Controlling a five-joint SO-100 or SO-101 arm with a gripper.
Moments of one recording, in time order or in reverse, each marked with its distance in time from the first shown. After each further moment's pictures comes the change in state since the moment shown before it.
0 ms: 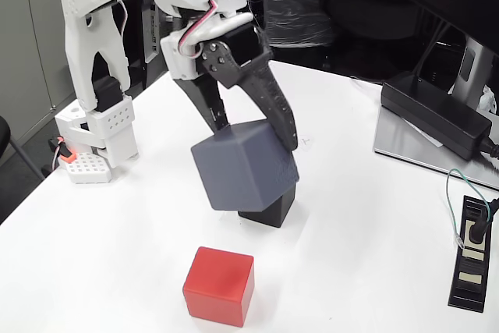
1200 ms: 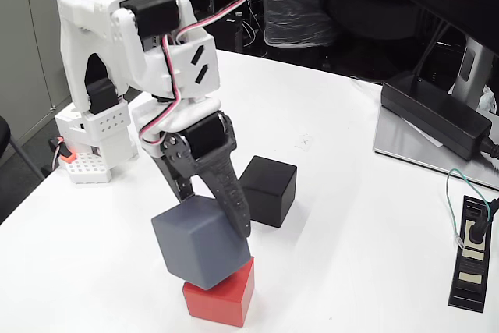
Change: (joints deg) arm 10.1 -0.4 18.2 -14.1 -3.3
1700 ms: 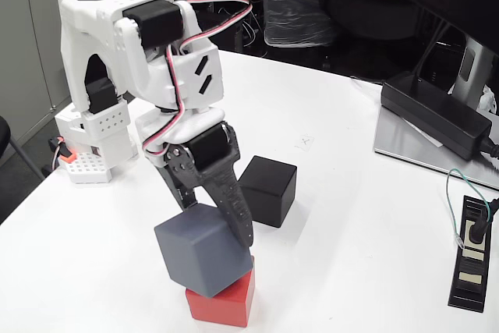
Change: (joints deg) arm 0.3 -4.4 -1.0 -0.6 0.0
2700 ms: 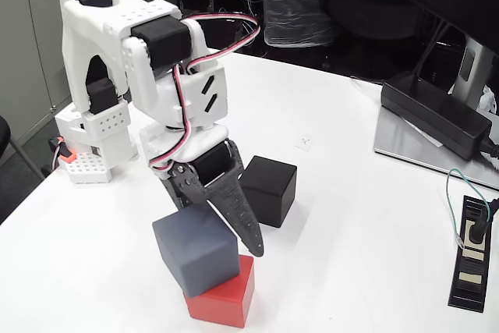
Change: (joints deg) arm -0.4 -1.2 1.4 -0.2 0.0
